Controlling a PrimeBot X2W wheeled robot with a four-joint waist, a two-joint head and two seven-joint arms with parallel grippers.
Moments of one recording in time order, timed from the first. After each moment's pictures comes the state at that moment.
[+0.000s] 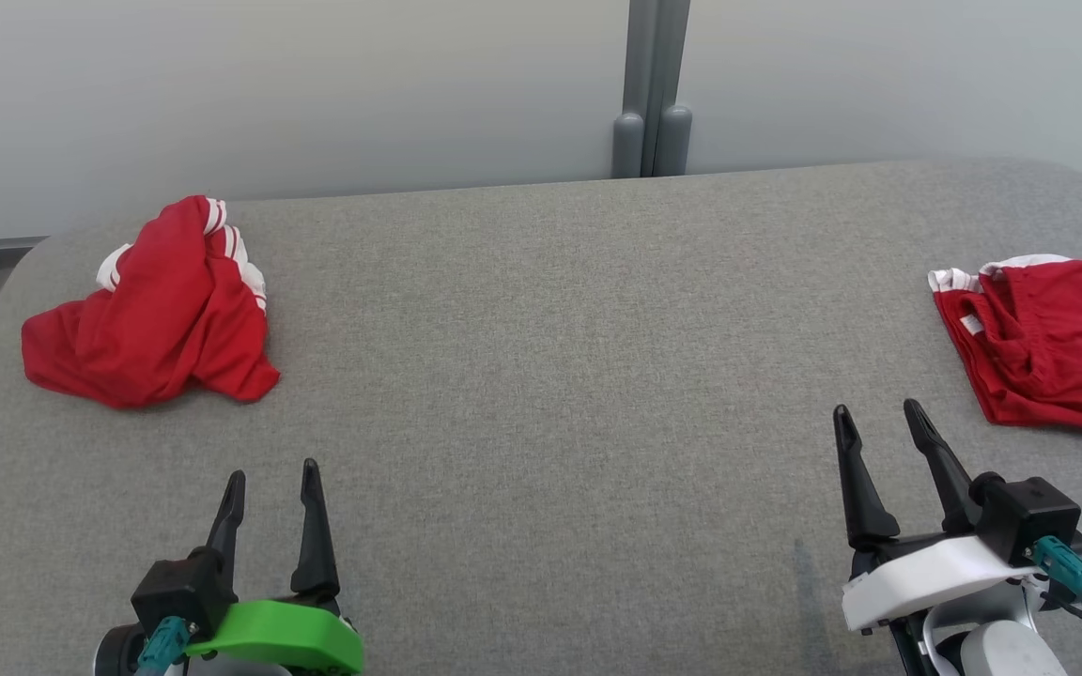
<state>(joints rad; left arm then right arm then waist) -0.01 0.08 -0.16 0.22 -0.34 0.06 -0.26 -0.02 -0.05 0.02 0.12 0.19 0.13 -0.22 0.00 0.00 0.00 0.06</state>
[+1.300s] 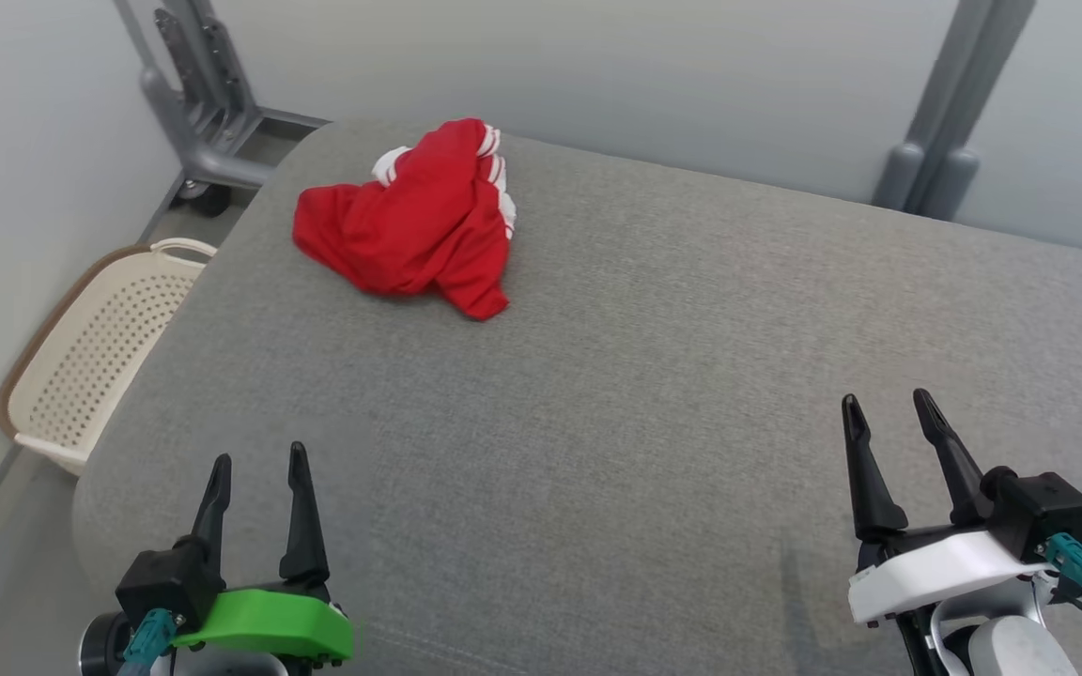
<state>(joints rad) -0.02 0.08 -0.14 0.19 -0.33 0.06 -0.26 -0.01 -0.05 0.01 0.08 0.19 0.13 -0.22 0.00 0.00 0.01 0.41</state>
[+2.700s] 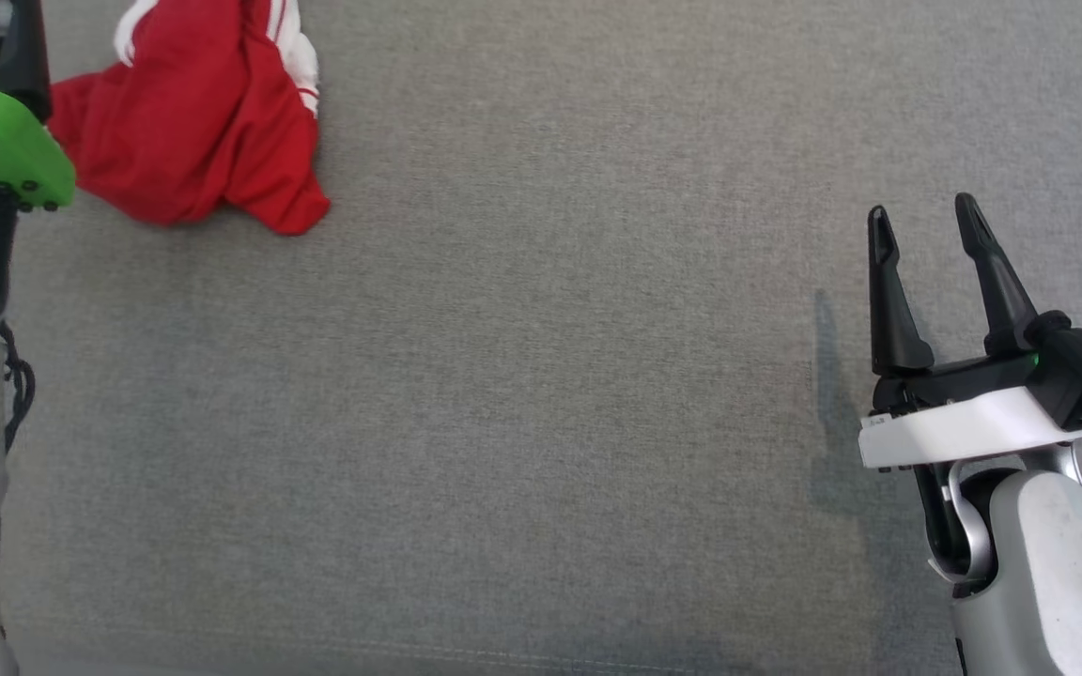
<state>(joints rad) -0.89 0.35 -0.10 0.56 -0.38 -0.11 0.05 -0.24 -0.05 -0.01 -0.04 0.11 0.13 -0.18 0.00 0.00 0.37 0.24</state>
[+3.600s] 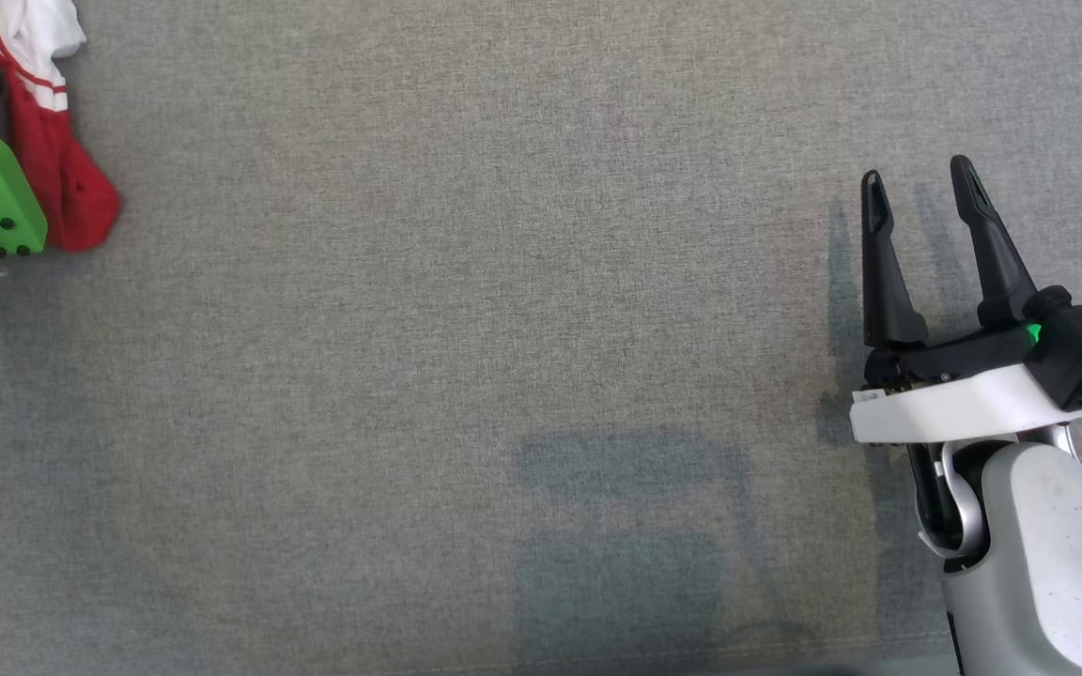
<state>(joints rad) -1.03 0.42 -0.24 0.97 -0.41 -0.12 0.10 -0.30 -0.05 0.01 -0.03 0.11 0.13 -0.22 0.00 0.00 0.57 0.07</state>
